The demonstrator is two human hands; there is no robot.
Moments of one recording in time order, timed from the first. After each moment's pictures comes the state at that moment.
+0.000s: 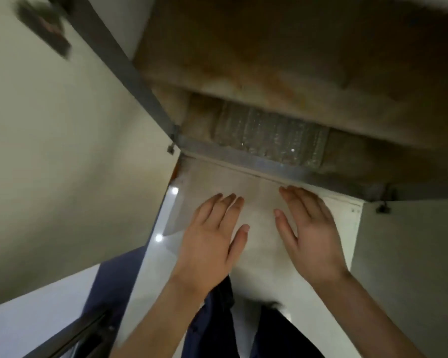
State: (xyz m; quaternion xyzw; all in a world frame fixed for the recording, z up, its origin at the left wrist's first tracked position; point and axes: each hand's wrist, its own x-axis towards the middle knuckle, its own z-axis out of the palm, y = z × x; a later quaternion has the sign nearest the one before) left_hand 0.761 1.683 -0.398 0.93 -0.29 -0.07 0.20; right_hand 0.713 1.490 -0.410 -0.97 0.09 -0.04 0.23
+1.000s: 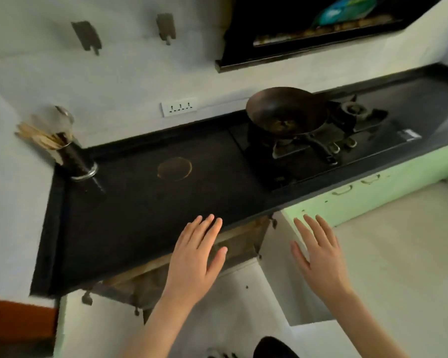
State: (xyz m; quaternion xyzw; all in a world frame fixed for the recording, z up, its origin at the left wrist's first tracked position) left_hand 0.762 1.559 0.067 0.79 -0.56 -0.01 0.25; right_hand 0.533 1.394 0.050 -0.89 0.41 -0.19 0.08
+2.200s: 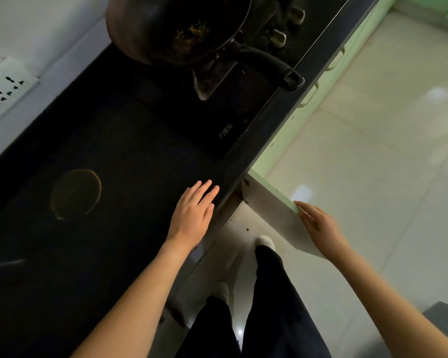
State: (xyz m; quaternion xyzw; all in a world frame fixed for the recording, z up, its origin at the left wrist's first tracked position) left_hand 0.844 1.325 -0.111 0.66 -0.73 -0.18 0.07; right_hand 0.516 1.319 -0.136 -0.64 0.65 -0.10 0.40
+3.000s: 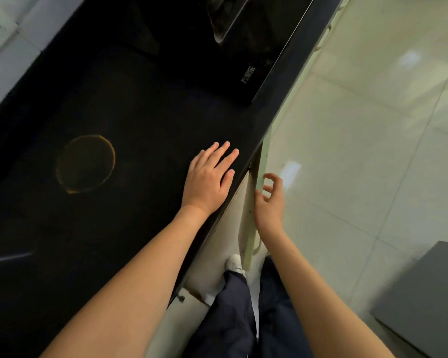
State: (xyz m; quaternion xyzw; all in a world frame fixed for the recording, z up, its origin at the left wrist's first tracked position) left_hand 0.897 1.350 -0.129 0.59 -0.79 -0.14 0.12; right_hand 0.754 1.403 -0.146 -0.28 0.75 -0.38 0.46
